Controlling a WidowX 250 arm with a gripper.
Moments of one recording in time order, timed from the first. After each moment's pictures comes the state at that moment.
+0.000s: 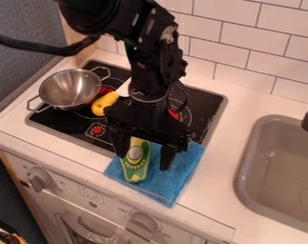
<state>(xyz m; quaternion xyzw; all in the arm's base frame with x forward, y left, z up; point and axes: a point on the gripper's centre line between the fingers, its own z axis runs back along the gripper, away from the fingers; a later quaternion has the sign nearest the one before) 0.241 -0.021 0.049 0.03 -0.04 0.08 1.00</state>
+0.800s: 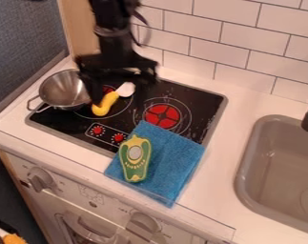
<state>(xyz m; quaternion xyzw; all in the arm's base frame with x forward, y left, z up) 0.283 0.060 0.081 0.01 -0.03 0.18 0.98</state>
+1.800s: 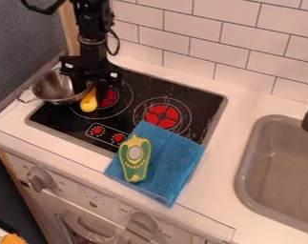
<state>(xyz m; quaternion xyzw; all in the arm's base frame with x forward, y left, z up) 0.328 0.145 0.016 0.07 0.01 0.16 0.98</state>
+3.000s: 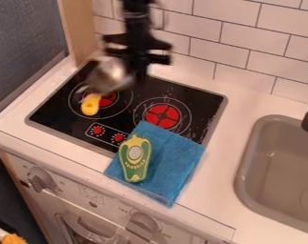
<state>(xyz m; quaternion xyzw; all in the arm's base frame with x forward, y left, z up) 0.359 0.036 0.068 0.02 -0.04 0.09 0.99</state>
